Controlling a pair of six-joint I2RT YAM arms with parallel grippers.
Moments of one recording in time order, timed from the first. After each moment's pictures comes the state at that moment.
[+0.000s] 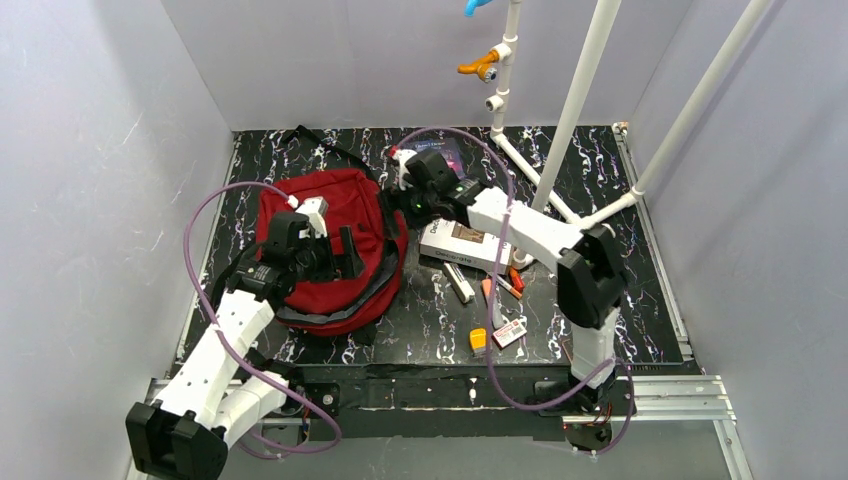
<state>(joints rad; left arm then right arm) -0.30 0.93 0.81 -0.66 0.13 -0.36 0.82 1.97 1.71 -0.44 -0.23 0.35</state>
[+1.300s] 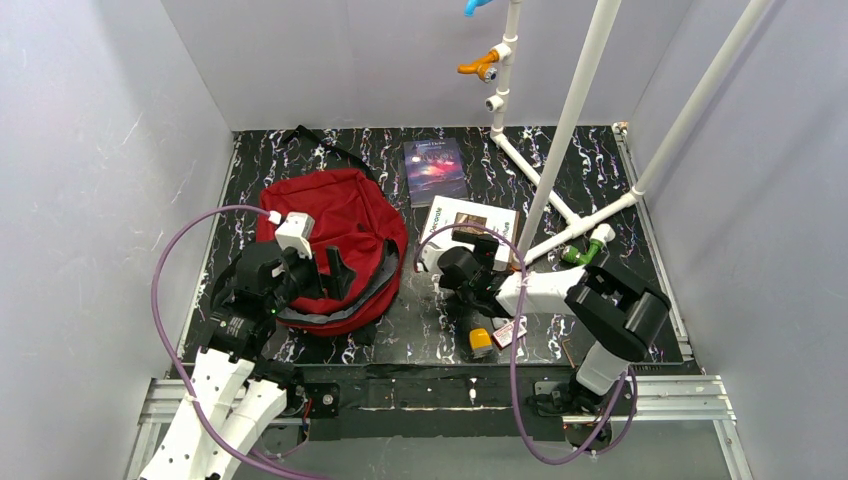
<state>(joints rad) -0.30 0.58 0.73 -0.65 0.17 -0.23 0.96 1.65 0.73 0.18 0.71 -0.73</state>
